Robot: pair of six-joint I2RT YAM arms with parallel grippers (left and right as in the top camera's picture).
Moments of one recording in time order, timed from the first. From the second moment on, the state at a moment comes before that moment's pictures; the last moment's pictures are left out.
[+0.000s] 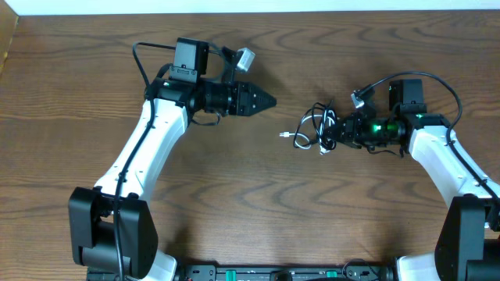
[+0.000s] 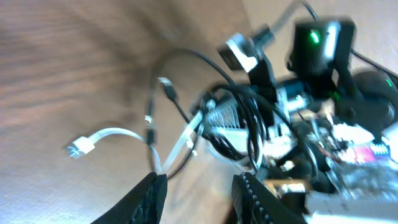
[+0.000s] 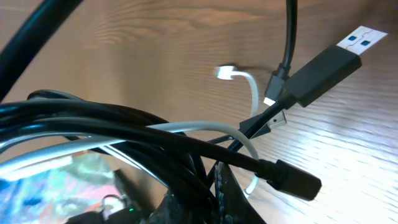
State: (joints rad) left arm -0.23 1.69 1.33 -0.61 1.02 -0.18; right arm 0.03 1.61 0.97 -0.54 -0.88 0.30
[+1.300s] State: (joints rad) left arm -0.56 1.79 1.33 -0.43 0.74 -0.35; right arm 0.01 1.62 0.97 -0.54 -0.89 0.29
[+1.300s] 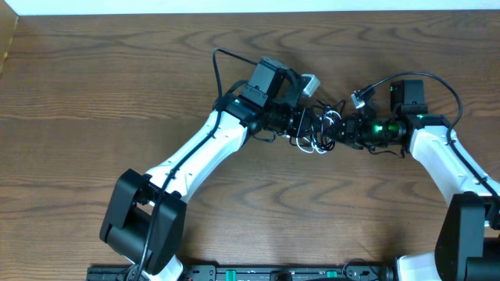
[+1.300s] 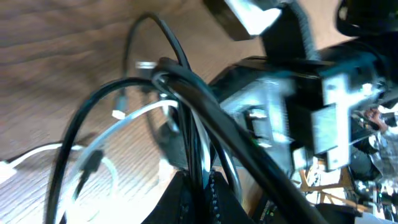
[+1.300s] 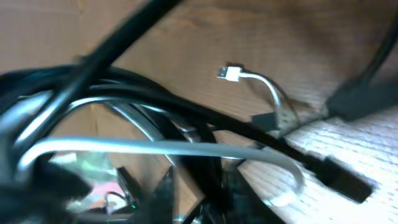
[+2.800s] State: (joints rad) left arm -0.43 1.81 1.33 -0.65 0.88 -0.47; right arm 0.27 1.55 1.00 -0.70 -0.08 0.55
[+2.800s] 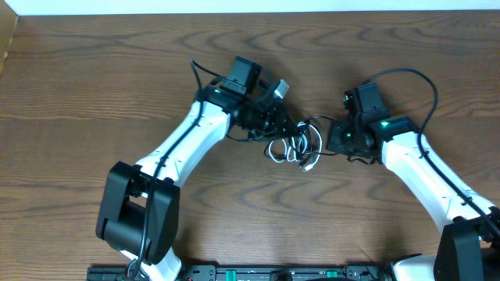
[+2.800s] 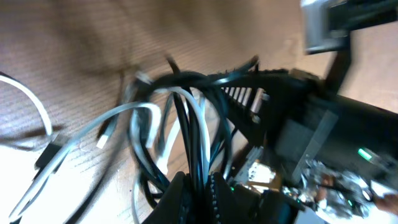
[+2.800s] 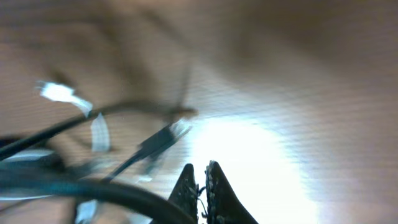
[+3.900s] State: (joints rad) left arm -0.26 1.68 1.33 -0.87 0.65 -0.29; right arm 0.01 1.55 1.00 -0.83 -0.35 0.26
